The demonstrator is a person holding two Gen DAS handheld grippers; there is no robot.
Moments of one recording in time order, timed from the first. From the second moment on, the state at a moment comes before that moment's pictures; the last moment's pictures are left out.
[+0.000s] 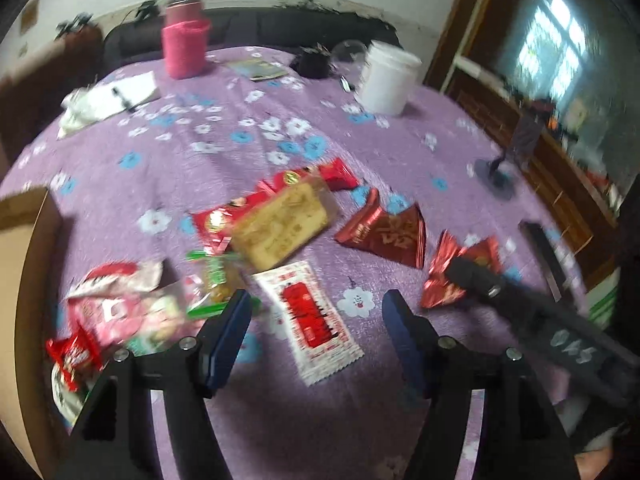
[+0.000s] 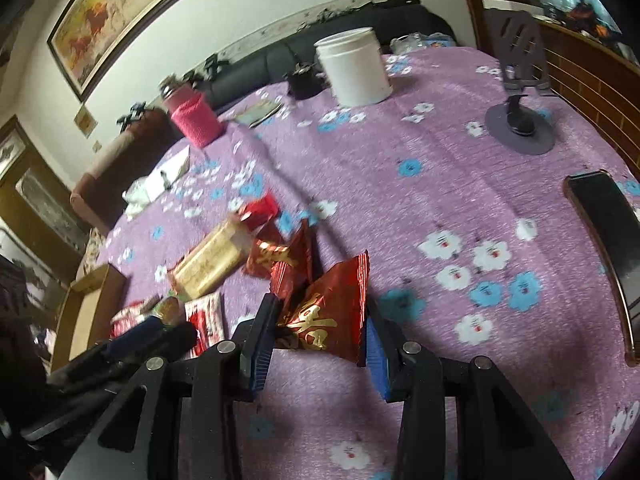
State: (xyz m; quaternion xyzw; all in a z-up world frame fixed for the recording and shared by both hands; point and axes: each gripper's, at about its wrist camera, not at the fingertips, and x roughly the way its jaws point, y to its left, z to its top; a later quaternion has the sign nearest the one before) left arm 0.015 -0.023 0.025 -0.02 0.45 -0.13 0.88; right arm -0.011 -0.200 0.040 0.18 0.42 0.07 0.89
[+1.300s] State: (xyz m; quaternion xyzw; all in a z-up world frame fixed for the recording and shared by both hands) left arm -0.132 0.305 0.047 -0.18 0.39 0.08 0.90; right arm -0.089 0.087 0.088 0.01 0.43 0.37 0.83
